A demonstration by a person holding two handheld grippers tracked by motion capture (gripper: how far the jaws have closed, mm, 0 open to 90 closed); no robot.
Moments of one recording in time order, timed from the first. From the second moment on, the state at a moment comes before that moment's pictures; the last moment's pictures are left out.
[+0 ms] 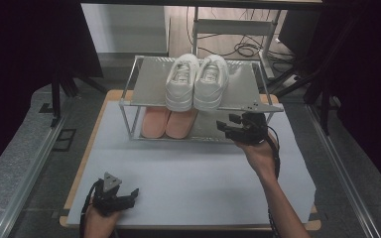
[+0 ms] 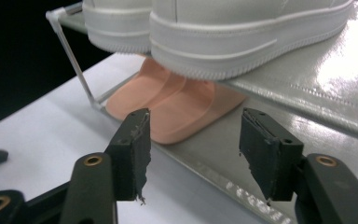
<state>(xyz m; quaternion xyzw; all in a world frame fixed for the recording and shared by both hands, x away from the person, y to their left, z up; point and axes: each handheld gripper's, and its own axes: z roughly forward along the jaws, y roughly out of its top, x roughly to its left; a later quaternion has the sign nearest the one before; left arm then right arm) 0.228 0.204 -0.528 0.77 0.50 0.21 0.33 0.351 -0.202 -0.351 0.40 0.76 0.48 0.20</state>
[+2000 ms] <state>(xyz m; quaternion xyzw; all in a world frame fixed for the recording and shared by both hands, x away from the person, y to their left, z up) 0.227 0.204 -0.528 0.77 0.50 0.21 0.33 0.274 -0.311 -0.463 0.40 0.82 0.36 0.19</state>
